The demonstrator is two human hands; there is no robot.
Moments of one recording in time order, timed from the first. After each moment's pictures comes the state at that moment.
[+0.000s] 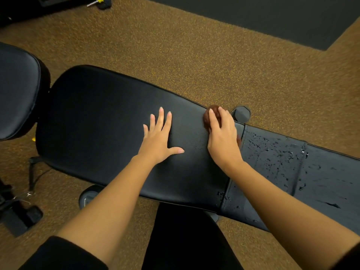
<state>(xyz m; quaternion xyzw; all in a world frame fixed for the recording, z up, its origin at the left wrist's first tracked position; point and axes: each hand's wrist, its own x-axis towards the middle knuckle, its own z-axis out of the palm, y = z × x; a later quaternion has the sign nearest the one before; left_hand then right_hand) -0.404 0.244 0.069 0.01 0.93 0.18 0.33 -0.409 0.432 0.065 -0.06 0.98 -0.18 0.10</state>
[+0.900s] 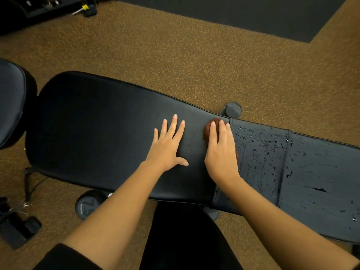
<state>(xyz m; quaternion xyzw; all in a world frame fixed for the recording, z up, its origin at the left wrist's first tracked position) -0.389 0.292 0.081 0.14 0.92 0.12 0.34 -0.359 0.454 0.066 -0.01 0.99 -0.10 0.08</state>
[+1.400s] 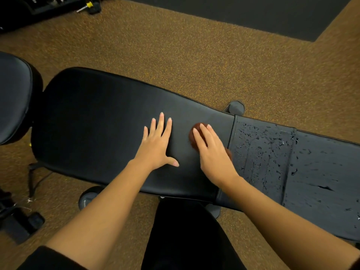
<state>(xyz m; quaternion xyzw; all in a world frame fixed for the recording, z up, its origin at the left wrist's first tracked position) -0.382 0.259 0.082 0.11 0.93 0.10 0.34 -0.349 0.440 0.074 -0.15 0.97 -0.13 0.13</state>
